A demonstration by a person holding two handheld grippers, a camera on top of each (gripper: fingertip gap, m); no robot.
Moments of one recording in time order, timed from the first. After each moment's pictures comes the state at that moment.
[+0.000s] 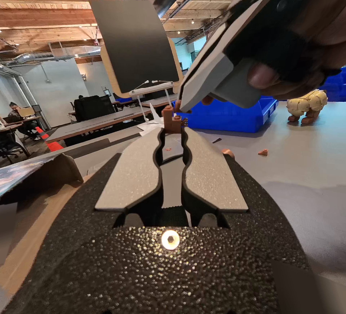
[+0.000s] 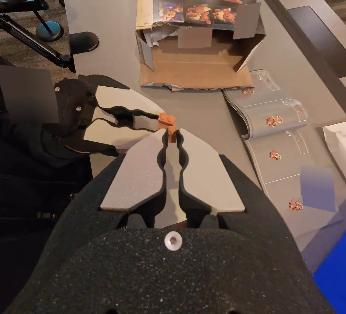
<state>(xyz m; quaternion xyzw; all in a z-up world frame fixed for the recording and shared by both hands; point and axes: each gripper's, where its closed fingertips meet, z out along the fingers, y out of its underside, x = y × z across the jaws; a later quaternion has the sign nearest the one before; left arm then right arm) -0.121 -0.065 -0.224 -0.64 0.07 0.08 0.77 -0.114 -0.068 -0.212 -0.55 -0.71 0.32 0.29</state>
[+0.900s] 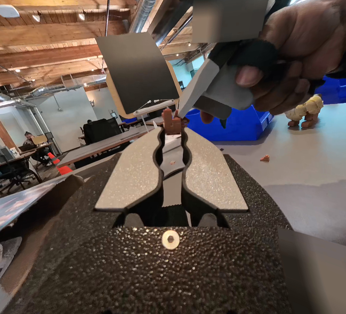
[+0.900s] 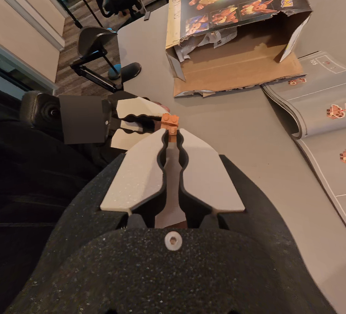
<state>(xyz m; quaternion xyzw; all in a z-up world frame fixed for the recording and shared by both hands) -0.111 -0.077 -0.207 -0.59 0.10 0.10 0.79 -0.108 -0.081 -0.207 -0.57 -0.66 0.45 0.18</state>
